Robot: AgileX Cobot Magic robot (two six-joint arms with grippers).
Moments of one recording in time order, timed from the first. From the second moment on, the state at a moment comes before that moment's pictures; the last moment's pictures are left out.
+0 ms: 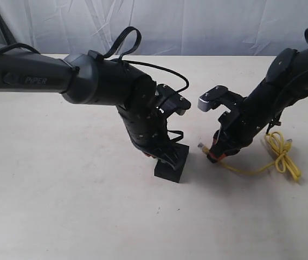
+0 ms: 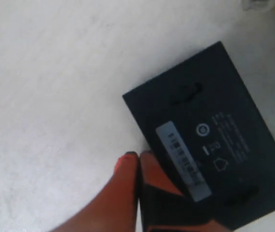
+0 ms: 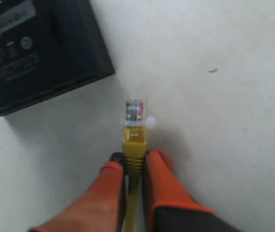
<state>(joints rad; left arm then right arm) -0.76 2.10 -1.39 -0.04 0.64 0.12 0.21 2.02 -1.11 0.62 0.82 -1.11</state>
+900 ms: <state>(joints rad) -0.54 2.14 -1.39 -0.63 0.77 0.62 0.41 1.94 -1.11 0.29 0.87 -0.72</state>
